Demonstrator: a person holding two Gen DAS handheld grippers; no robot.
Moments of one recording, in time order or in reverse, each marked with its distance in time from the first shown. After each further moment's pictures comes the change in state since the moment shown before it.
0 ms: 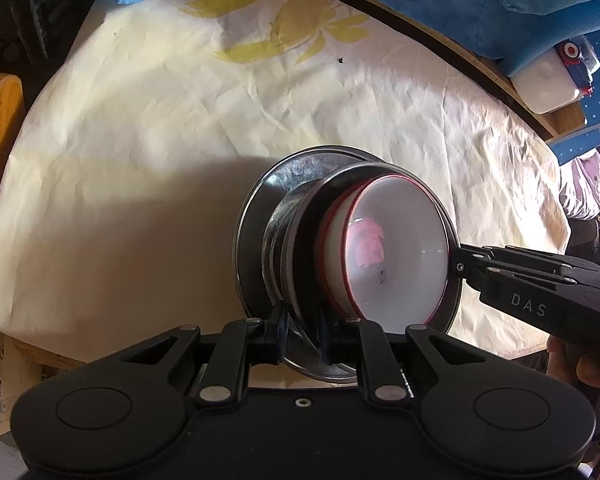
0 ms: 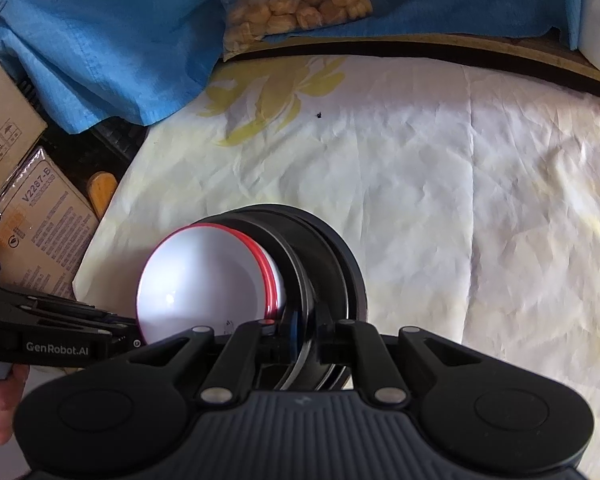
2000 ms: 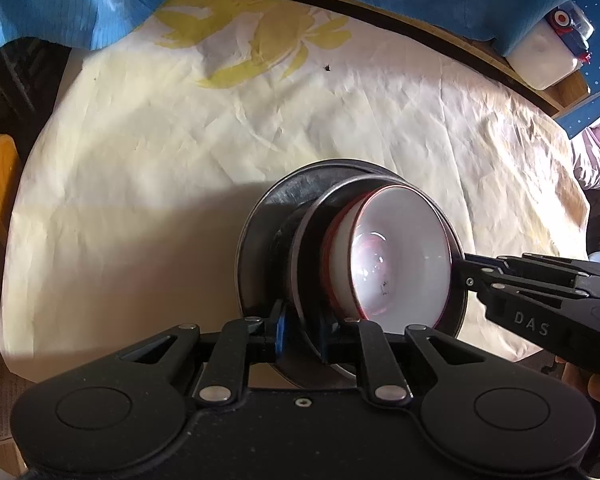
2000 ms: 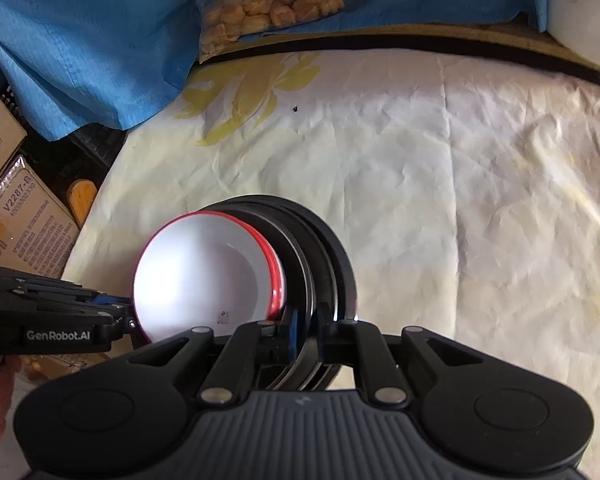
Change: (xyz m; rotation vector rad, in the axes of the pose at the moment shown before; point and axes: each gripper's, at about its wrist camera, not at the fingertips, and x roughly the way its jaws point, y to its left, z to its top) left arm 0.001 -0.014 0.004 0.117 -0.027 0.089; right arm 0.000 0.003 -0.014 0.041 -0.048 -0.067
